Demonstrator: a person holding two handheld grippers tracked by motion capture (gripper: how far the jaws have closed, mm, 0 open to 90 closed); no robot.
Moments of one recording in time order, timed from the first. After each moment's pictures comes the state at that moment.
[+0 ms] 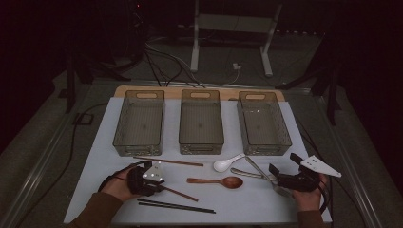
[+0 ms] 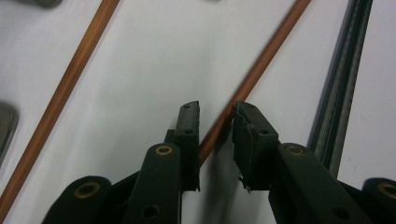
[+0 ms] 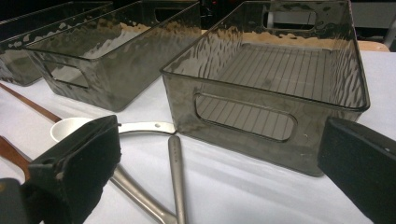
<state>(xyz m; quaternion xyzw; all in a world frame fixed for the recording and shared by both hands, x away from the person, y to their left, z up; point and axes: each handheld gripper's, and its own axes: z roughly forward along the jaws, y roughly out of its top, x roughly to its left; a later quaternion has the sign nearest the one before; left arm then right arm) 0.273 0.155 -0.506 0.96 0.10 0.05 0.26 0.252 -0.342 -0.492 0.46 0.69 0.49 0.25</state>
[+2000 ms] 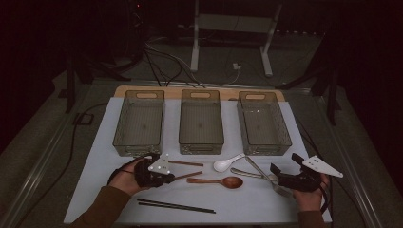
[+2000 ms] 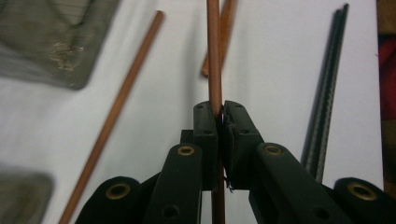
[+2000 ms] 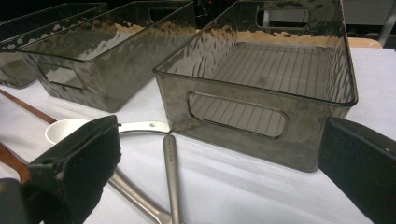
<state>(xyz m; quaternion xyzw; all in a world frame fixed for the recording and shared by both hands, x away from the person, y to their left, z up) 0.283 0.137 -0.472 0.95 0.09 0.06 0.30 0.251 -0.346 -0.492 0.47 0.69 0.49 0.25</state>
